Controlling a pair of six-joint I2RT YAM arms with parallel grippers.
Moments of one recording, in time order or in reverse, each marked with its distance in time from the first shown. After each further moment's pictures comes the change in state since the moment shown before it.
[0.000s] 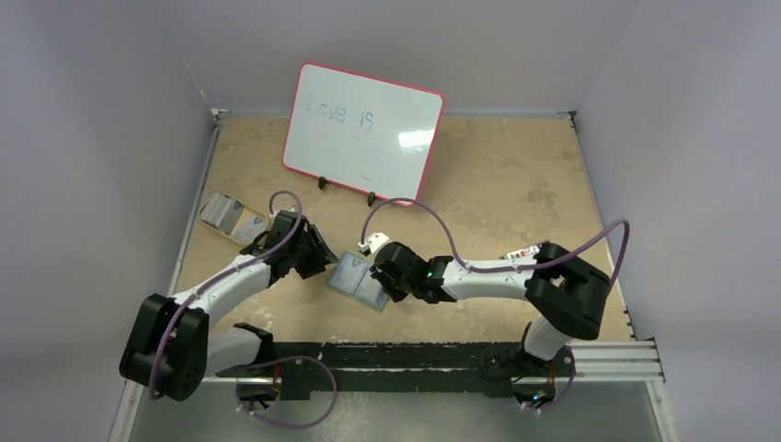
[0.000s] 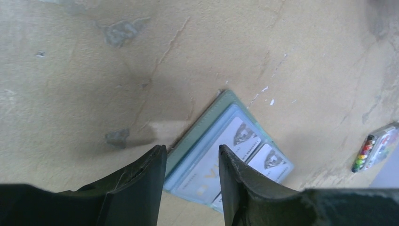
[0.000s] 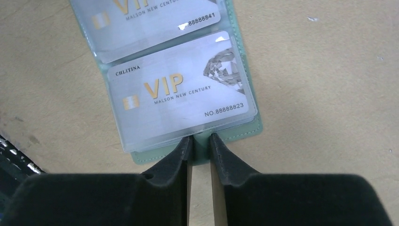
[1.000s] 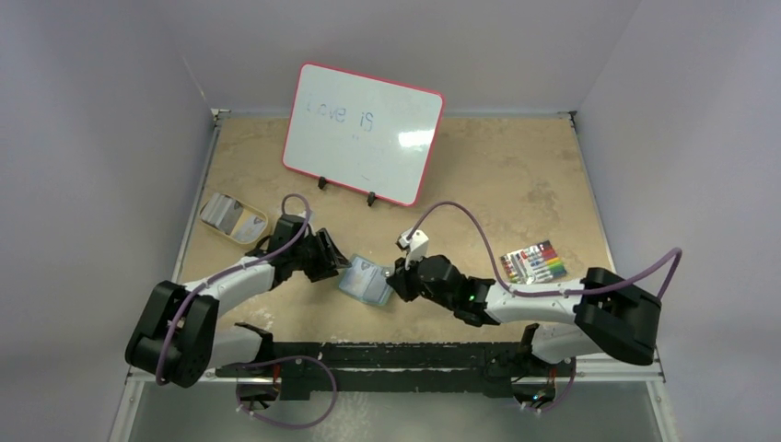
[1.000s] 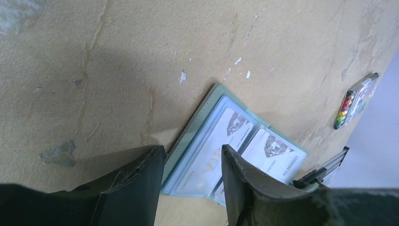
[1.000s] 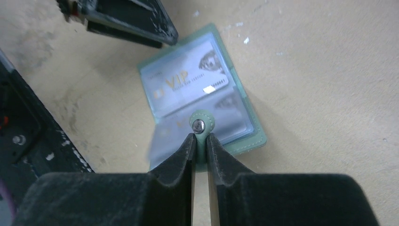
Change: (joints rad) left arm 0.006 0.056 -0.066 0.169 0.190 0.045; right arm 0.000 -0.280 -0.372 0.494 0.050 0.174
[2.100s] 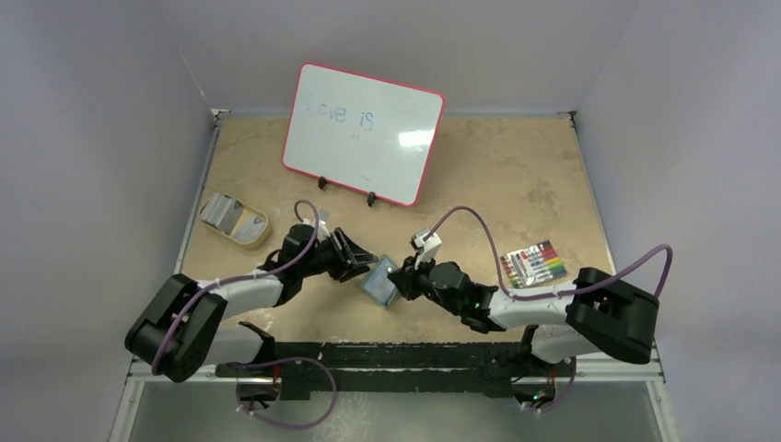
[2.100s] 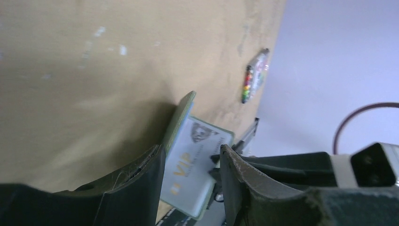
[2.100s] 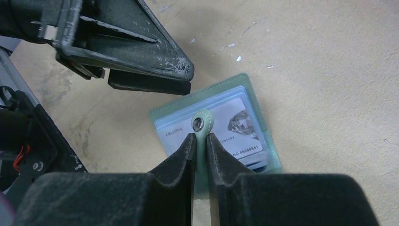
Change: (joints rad) left arm -0.137 0.042 -0.128 0.490 0.132 -0.351; right arm -0.009 -0.013 -0.119 0.272 0.063 0.069
